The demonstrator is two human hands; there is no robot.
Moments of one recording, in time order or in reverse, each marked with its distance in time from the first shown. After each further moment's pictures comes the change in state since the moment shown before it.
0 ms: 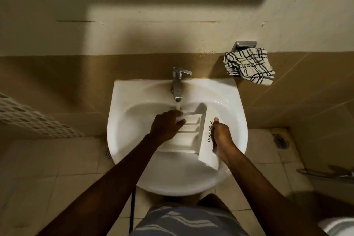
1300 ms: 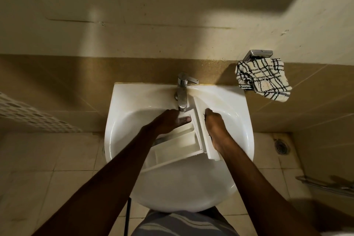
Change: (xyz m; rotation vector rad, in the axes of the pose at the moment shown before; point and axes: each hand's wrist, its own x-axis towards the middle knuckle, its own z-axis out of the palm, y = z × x) left_hand 0.051 -0.008 -0.031 -0.234 -0.283 -0.159; right_hand 0.039 -0.051 0.047 -0.271 -0.058 -0.098
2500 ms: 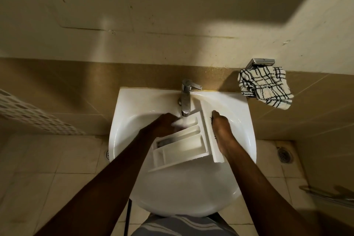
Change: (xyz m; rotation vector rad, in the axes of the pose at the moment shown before) left_hand 0.010 -0.030 -0.007 0.043 0.014 0.069; right_hand -0.002 -0.010 -0.007 0.002 0.033 -0.057
